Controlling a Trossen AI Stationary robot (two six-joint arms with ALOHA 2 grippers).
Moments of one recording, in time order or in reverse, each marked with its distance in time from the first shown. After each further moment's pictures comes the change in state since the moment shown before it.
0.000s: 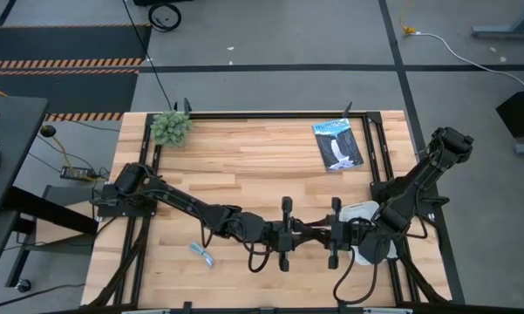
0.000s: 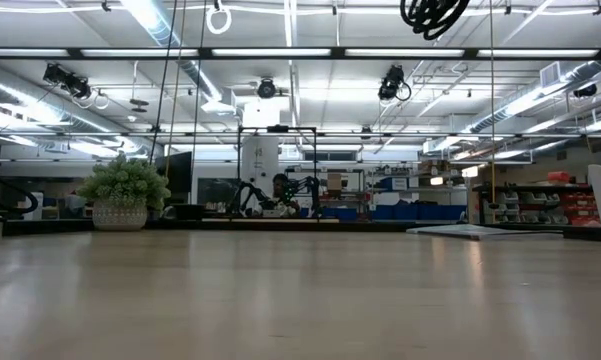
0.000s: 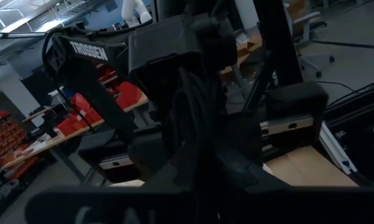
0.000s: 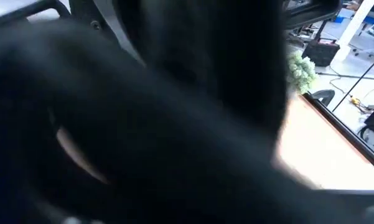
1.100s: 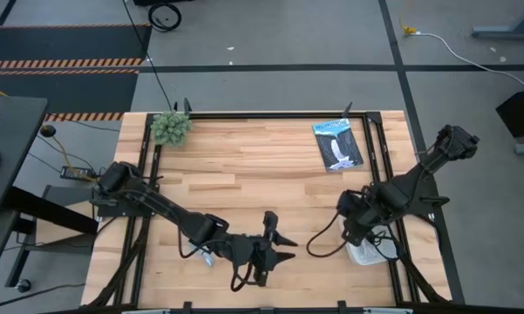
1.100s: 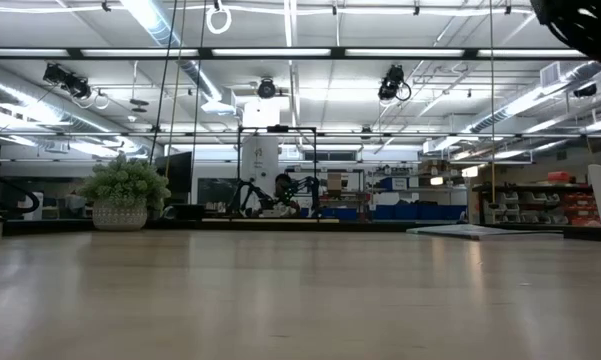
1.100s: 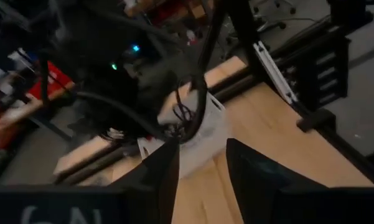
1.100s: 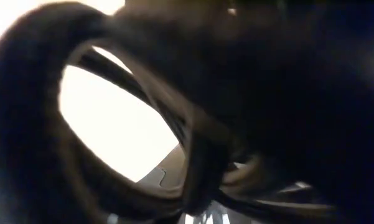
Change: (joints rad) left arm -0.117 -0.116 0.001 -0.422 -0.108 -0.075; right arm -0.173 -0.077 0.138 -1.135 -0.808 0.911
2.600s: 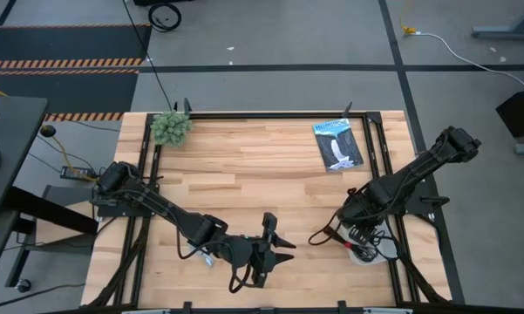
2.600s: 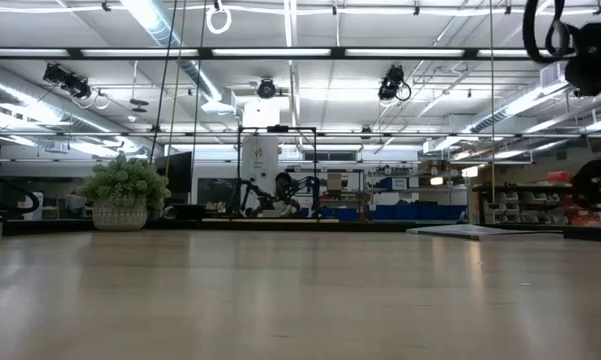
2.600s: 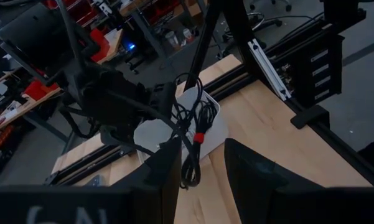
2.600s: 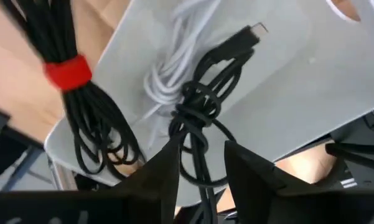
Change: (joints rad) left arm -0.008 -0.003 0.000 -0.020 0.002 0.000; right arm -0.126 0.013 -0.170 -0.046 -0.463 0.009
